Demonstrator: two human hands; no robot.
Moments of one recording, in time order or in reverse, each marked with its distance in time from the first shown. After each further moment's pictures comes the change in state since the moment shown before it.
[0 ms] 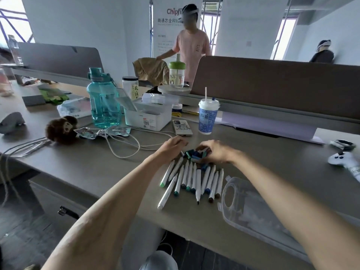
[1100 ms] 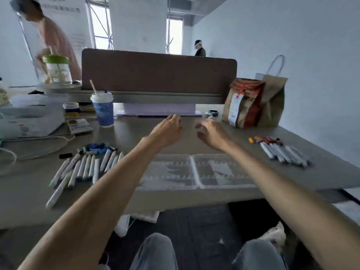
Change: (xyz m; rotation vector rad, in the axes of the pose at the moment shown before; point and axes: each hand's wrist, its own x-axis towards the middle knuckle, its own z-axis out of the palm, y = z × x) left_hand -0.054 0.219 0.185 0.345 -0.153 0.481; right_hand -0.275 0.087 -0.072 -0.310 0.684 0.357
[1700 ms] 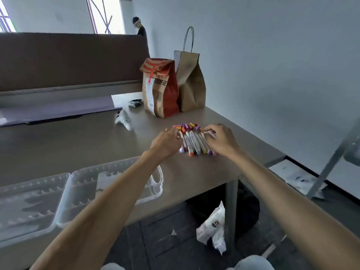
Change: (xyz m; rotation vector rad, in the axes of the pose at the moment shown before) left_hand 0.073 0.236 0.224 -0.060 -0.299 0.061; right_hand -0.131 0.291 -0.107 0.053 0.126 0.447
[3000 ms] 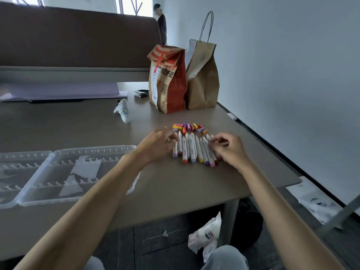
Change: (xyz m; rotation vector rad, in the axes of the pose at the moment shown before) left_hand 0.019 -0.017 0.021 -0.061 0.145 0.142; right_hand 0.030 0.067 0.012 0.367 -0.115 0.036
